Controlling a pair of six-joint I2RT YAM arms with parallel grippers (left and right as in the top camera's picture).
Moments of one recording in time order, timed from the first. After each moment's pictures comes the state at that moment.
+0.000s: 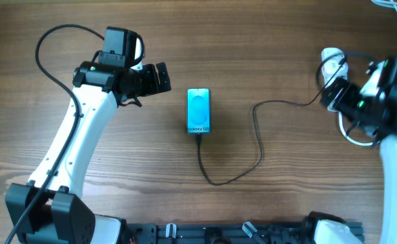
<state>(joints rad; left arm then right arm) -0.20 1.59 1.36 -0.88 0.14 -0.39 -0.23 1.22 1.19 -1.03 -0.12 0.33</state>
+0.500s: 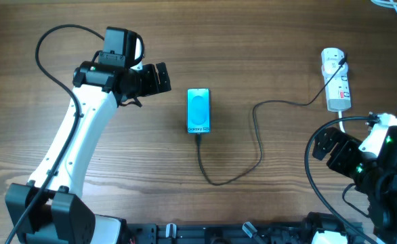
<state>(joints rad) -0.20 1.59 1.36 -0.88 0.13 -0.39 -0.15 0.74 1.11 -1.23 -0.13 0.33</state>
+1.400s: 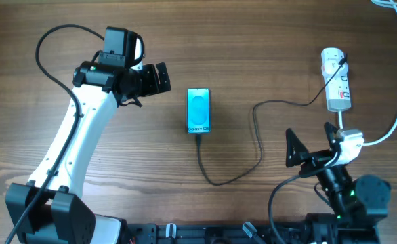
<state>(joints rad) -0.20 1.59 1.36 -0.88 0.13 -0.39 -0.04 0.17 0.37 -0.37 -0.31 0.16</state>
